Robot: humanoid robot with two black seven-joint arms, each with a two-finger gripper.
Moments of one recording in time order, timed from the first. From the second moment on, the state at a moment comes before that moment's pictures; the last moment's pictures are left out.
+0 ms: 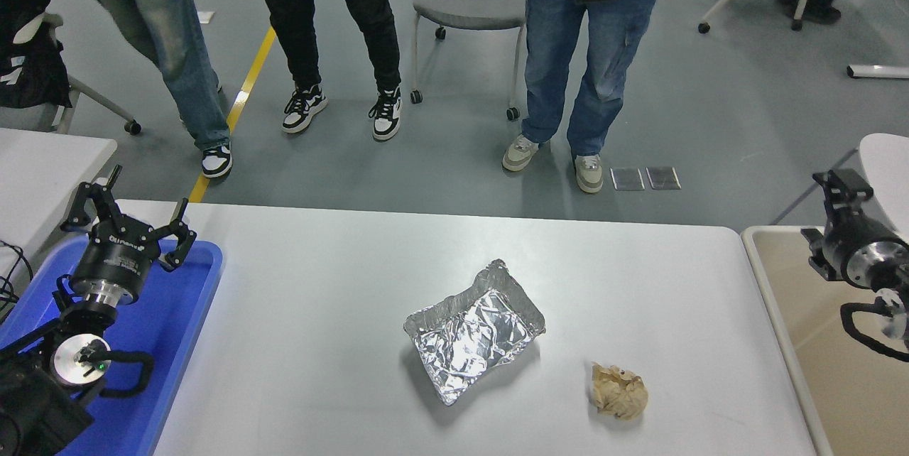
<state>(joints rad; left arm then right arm) -0.55 0.46 -0.62 -0.39 -0.23 -0.70 -0.59 0.57 -0.54 0.93 0.63 -0.51 0.04 0.18</state>
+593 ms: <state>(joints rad) -0.55 0.46 -0.62 -0.39 -0.23 -0.70 -0.59 0.41 -0.35 1.20 0.72 -0.48 0.20 0.41</state>
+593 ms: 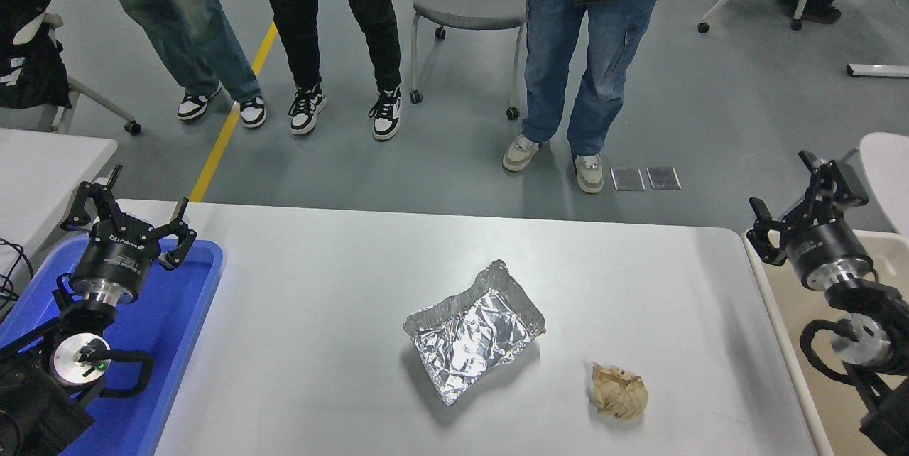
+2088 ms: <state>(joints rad) -0.55 0.46 -0.62 -0.39 -0.23 -0.70 -0.58 1.18 -0.68 0.12 1.33 -0.48 0.18 -0.13</state>
